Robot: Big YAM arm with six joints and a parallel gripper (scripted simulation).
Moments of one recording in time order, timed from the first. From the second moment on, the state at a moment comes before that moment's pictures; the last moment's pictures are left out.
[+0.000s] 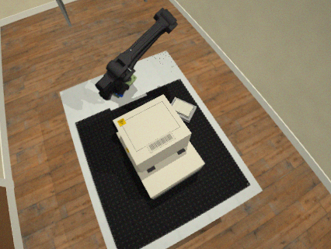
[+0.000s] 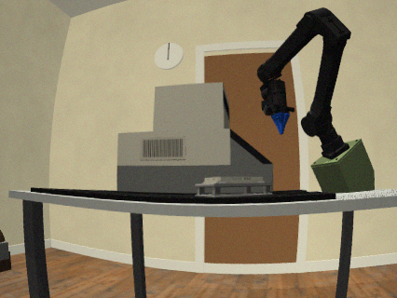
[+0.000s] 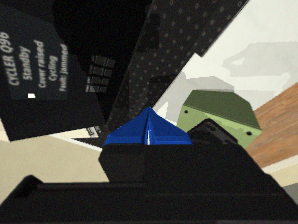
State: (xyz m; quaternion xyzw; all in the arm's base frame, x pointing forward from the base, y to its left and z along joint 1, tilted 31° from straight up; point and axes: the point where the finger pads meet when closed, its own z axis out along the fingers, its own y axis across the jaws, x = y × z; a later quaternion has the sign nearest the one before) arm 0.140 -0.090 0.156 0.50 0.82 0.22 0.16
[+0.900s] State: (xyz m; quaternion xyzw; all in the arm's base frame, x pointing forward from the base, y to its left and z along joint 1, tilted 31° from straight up) arm 0.143 -0.087 0.150 0.68 0.68 0.25 0.10
